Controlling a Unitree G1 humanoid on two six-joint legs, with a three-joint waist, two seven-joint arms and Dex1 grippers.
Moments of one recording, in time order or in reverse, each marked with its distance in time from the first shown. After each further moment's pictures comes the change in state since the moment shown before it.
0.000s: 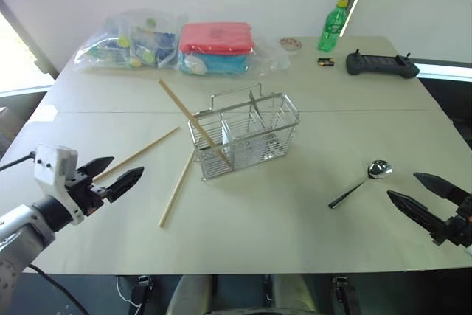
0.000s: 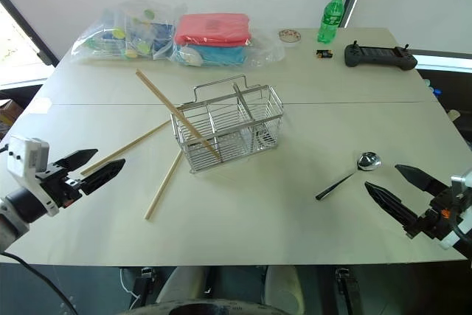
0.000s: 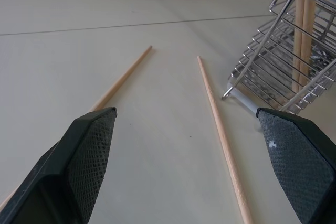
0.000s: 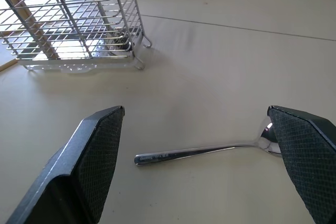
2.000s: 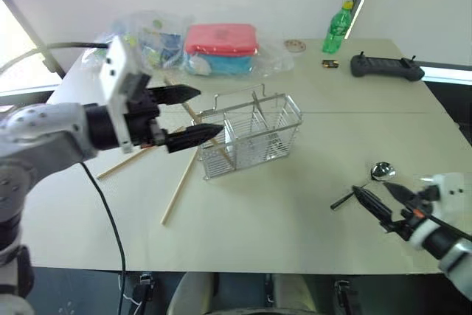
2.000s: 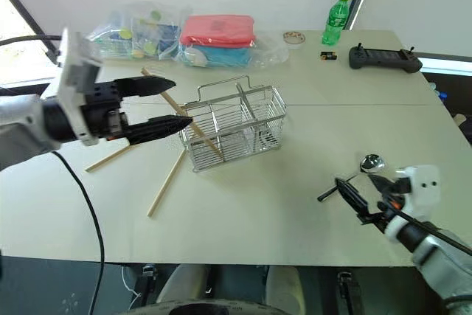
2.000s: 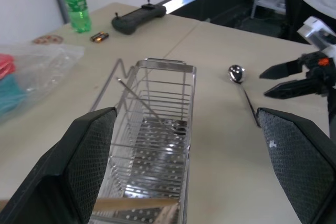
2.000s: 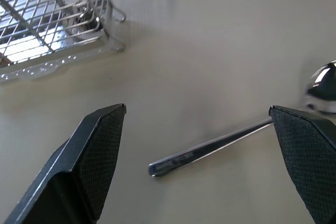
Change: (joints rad) left arm -0.864 0.231 -0.493 0.053 -0.273 0.136 -0.017; right arm -0.127 0.129 0.251 -0.230 0.078 0.340 -0.598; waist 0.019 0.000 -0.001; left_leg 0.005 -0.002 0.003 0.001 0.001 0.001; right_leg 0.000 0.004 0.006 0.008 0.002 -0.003
